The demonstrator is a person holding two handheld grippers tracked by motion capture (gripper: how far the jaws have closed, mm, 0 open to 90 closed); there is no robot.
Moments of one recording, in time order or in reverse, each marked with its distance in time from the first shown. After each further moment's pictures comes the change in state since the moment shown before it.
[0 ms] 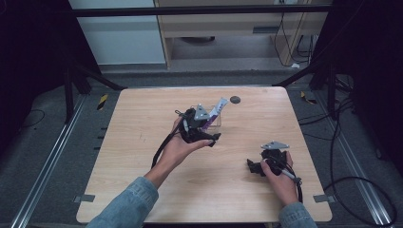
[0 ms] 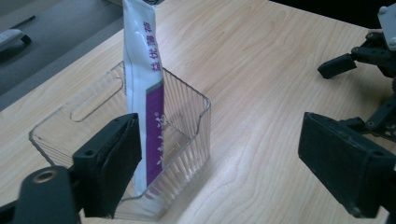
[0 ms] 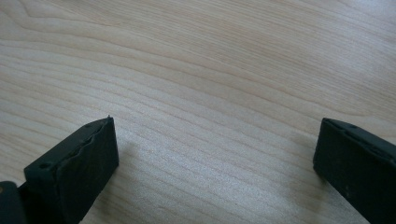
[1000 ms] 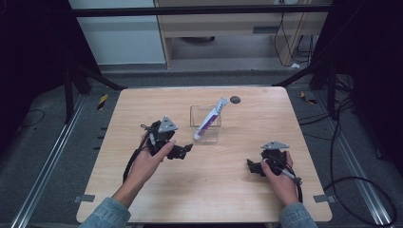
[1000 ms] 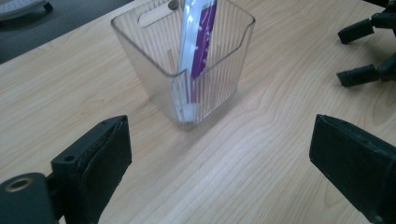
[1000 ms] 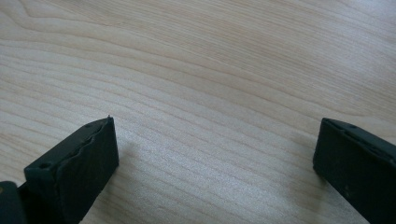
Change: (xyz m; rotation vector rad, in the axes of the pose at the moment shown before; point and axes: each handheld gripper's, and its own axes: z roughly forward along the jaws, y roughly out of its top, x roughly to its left) left arm 0.027 -0.071 -0.065 0.013 0.051 -0.111; right arm 0.000 0.000 0.000 0.000 0.000 0.006
